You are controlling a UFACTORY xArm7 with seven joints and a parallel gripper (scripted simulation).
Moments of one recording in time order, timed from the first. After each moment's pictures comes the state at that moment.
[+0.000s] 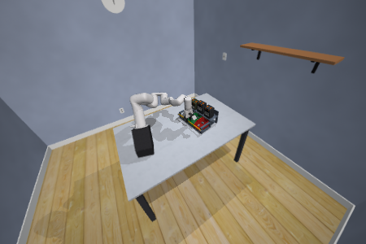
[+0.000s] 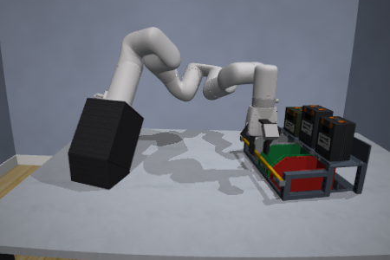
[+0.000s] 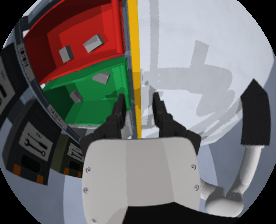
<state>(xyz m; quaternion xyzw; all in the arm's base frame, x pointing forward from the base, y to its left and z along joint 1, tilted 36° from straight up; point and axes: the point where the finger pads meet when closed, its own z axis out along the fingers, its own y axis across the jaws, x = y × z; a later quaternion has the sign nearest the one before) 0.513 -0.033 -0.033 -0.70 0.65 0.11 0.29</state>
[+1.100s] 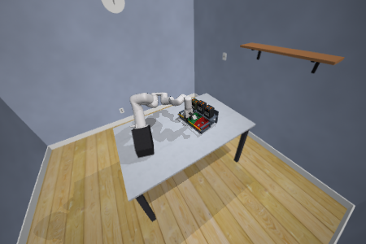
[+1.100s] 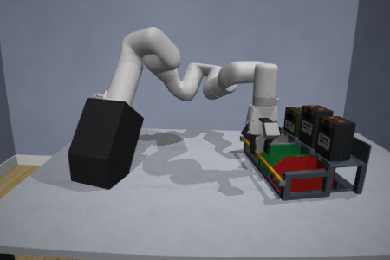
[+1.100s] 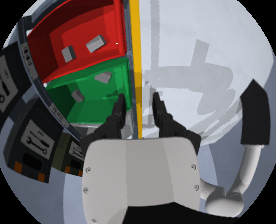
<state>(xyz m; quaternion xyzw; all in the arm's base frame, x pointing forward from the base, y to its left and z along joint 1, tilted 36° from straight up) 0.515 -0.037 -0.030 -0.70 0.65 0.11 0.29</state>
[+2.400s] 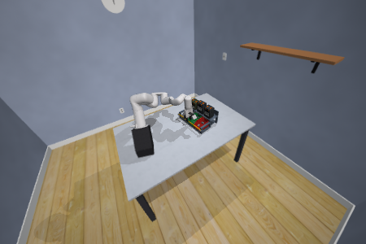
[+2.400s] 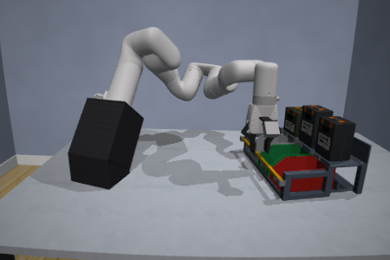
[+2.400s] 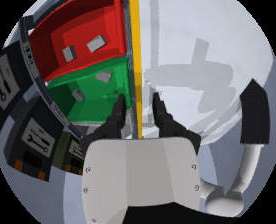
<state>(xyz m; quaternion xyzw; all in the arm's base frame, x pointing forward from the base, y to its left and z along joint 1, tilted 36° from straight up) 0.514 -0.039 -0.027 -0.70 0.65 0.11 0.29</state>
